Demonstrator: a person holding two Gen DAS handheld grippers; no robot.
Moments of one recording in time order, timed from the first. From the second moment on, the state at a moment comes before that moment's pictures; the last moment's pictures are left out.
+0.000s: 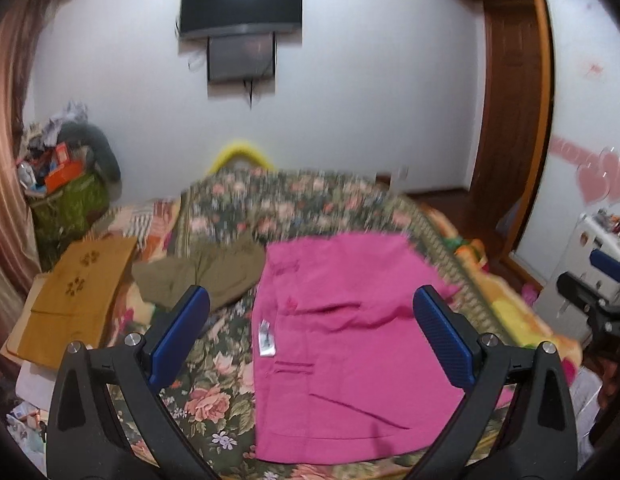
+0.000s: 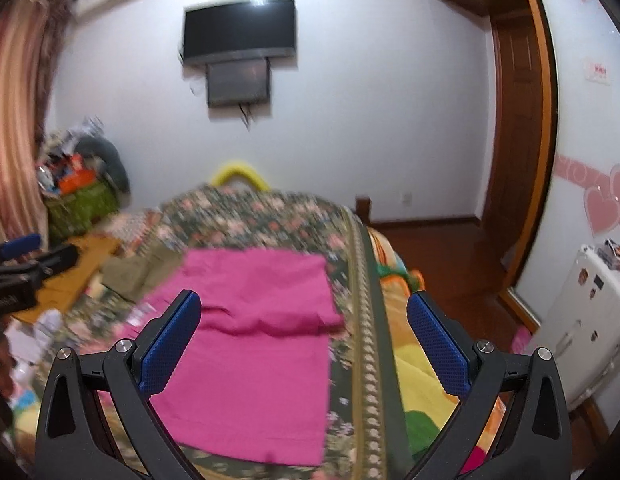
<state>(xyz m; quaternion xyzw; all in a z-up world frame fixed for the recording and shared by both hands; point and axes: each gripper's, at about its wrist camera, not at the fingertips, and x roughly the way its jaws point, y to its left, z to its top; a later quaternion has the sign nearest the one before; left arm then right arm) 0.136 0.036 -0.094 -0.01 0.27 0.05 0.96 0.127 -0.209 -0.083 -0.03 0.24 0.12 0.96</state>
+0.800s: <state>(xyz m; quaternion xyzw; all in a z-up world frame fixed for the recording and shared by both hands) 0.298 0.103 -0.240 0.02 0.48 0.02 0.88 0.281 -0.203 -0.213 -0.02 0.45 0.21 0.87</state>
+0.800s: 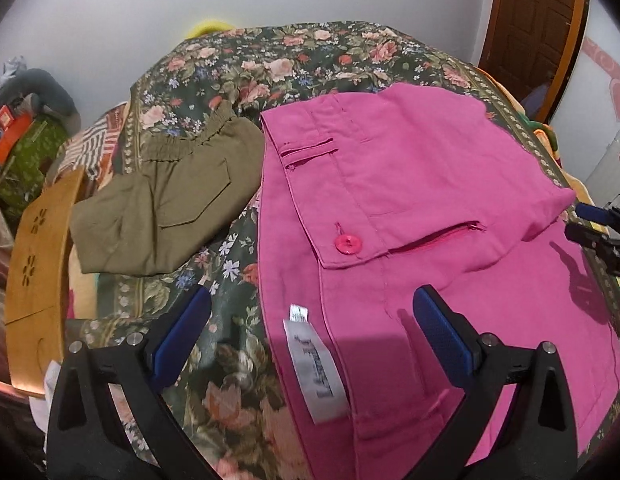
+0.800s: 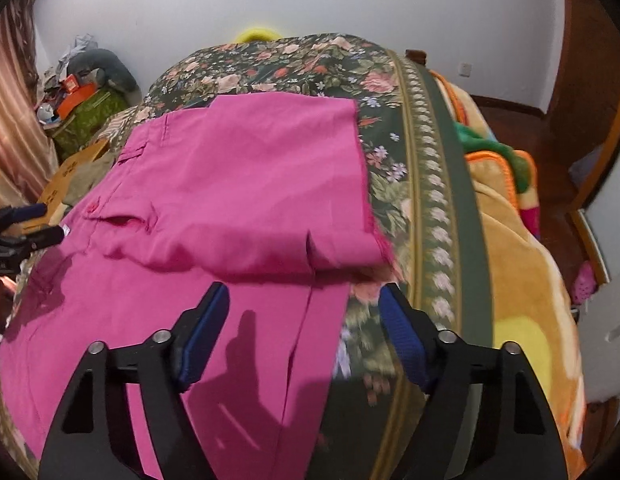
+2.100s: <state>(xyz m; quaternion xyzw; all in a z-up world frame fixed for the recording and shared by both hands) 0.318 0.138 -0.224 -0.04 0.47 0.01 0.88 0.313 -0.245 -0.188 0.02 0.46 0.18 0.87</state>
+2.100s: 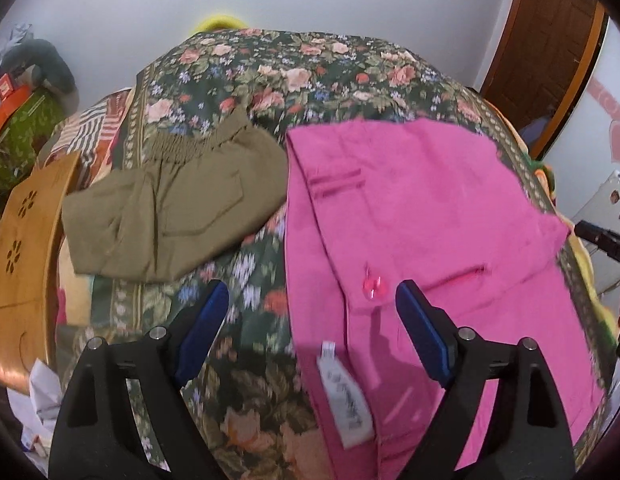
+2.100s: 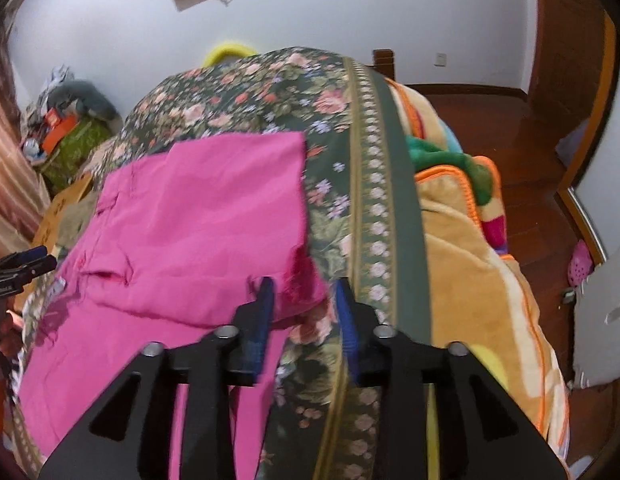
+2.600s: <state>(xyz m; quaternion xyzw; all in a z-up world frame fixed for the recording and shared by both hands) 0.400 0.129 -0.284 -0.14 0.55 -0.04 0.82 0.356 -0.217 -0.237 0.06 0.50 0.21 0.84</state>
